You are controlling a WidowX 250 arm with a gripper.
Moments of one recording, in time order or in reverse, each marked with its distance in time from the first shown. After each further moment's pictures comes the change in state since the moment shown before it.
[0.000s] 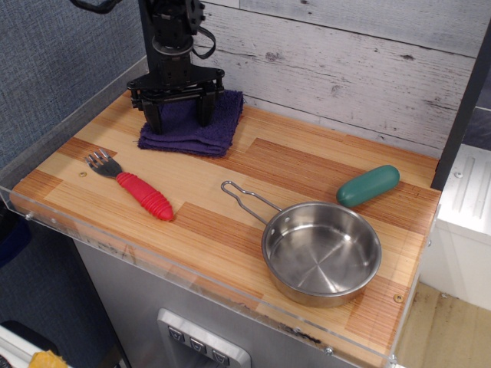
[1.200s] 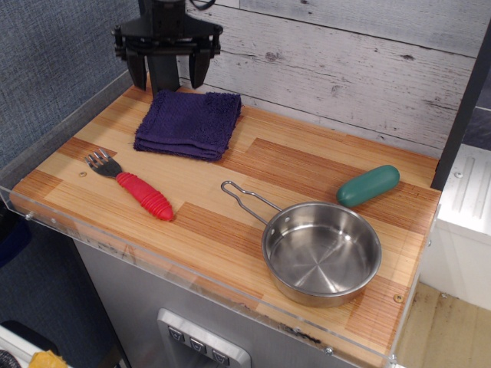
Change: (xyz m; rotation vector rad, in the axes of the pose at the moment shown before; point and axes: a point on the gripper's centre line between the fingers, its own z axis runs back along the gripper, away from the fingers) arm 0.002 0.008 0.064 0.081 -0.109 -0.100
